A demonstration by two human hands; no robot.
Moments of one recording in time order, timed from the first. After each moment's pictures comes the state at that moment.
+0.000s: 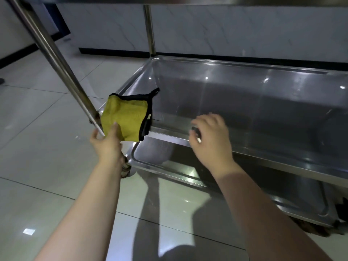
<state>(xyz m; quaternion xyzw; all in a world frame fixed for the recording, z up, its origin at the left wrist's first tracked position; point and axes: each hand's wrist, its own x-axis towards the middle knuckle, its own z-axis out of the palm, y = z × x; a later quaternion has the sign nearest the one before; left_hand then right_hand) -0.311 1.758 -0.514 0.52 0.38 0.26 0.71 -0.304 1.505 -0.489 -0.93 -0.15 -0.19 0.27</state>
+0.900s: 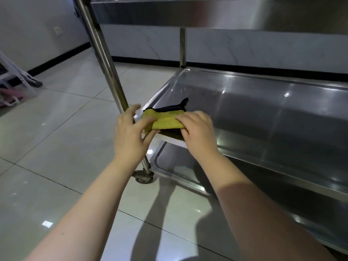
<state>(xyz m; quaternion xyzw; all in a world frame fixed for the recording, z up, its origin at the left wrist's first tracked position) -0.324 1.800 -0.458 0.93 0.00 0.33 0.17 -0.267 1.614 -0.464 -0.88 -0.29 -0.23 0.31</state>
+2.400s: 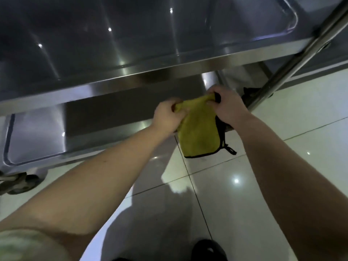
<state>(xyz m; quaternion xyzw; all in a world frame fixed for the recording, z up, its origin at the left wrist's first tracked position) -0.315 1.351 -0.666 0.86 -0.17 -0.15 0.46 -0.373 1.168 -0.650 -0.92 0.15 -0.03 0.36</state>
